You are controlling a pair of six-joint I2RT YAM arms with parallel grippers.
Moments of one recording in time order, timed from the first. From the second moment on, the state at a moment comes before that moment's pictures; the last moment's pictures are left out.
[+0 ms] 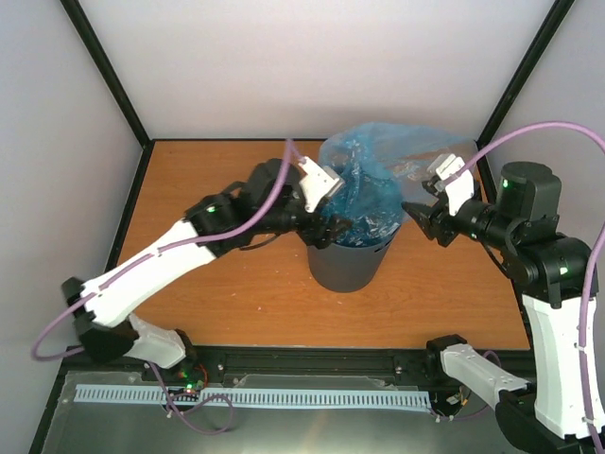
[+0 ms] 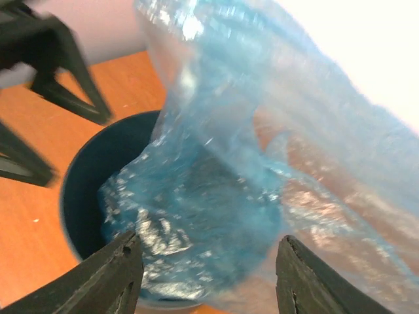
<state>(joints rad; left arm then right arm) -0.97 1.45 1.61 -0.72 0.10 -0.14 0.23 0.96 1.60 -1.13 -0.45 -0.39</state>
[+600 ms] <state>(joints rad) -0.85 1.37 1.63 -0.74 -0.05 -0.14 0.24 1.29 1.72 -1.07 -0.54 -0.55</state>
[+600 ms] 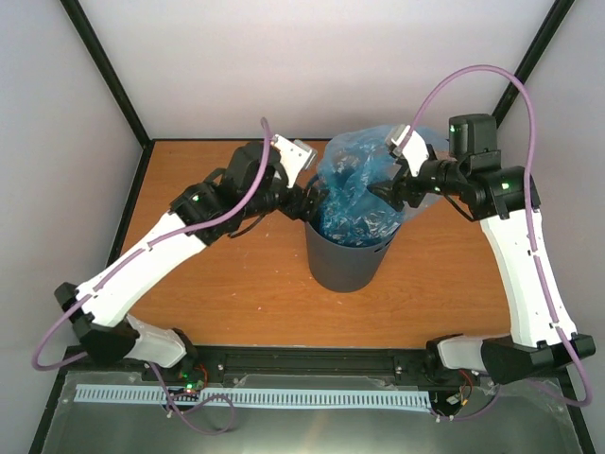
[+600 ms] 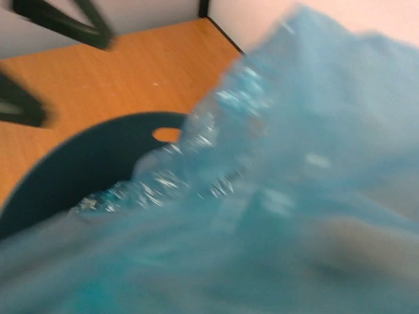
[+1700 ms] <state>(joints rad) -0.77 1.72 1.80 -0.54 0.28 -0.10 0.32 1.23 1.84 -1.08 -0.79 -0.44</state>
